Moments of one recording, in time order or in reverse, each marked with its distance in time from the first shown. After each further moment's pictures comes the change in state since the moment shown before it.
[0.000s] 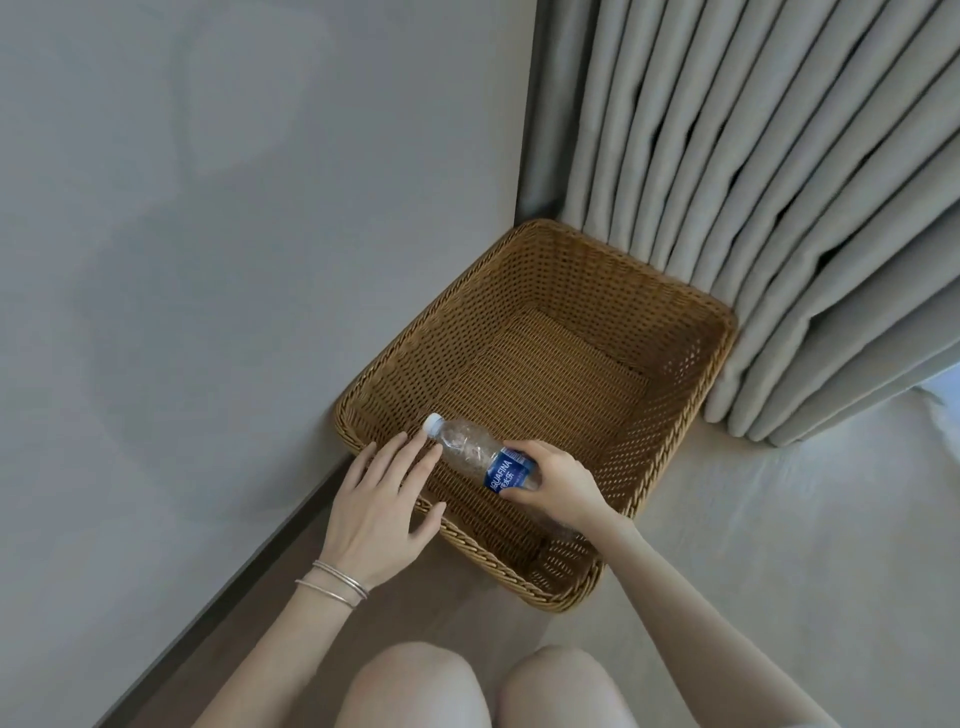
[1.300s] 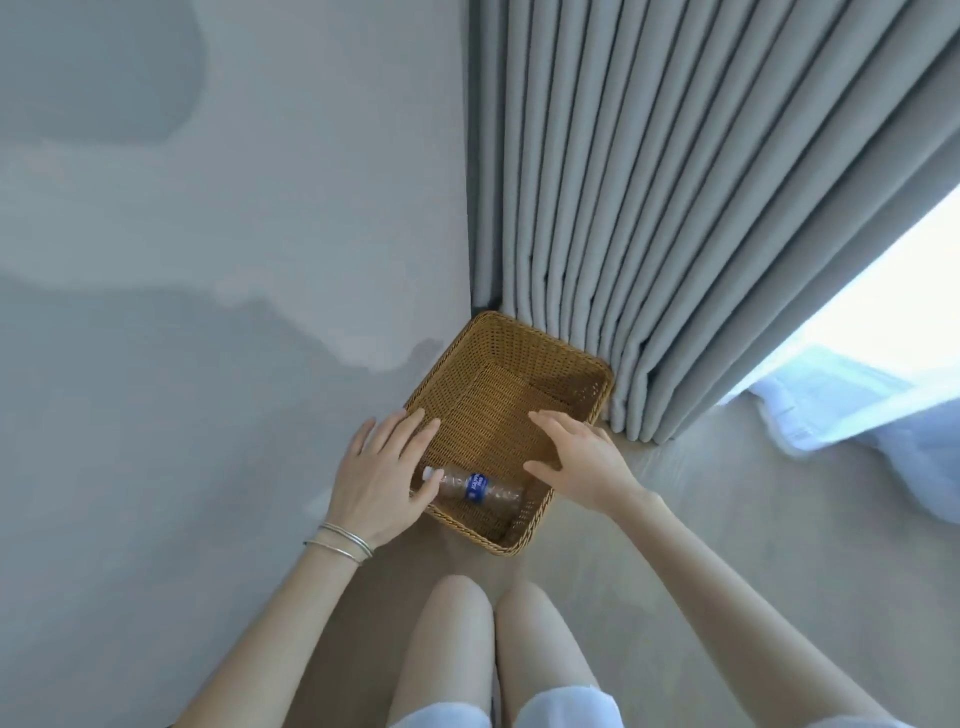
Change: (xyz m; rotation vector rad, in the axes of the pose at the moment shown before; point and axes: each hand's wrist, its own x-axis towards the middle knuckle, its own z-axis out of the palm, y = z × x) left_hand -0.018 0.070 -0.314 0.019 -0.021 0.056; right_hand -0.182 -0.173 -0.246 -0.238 0.121 0.043
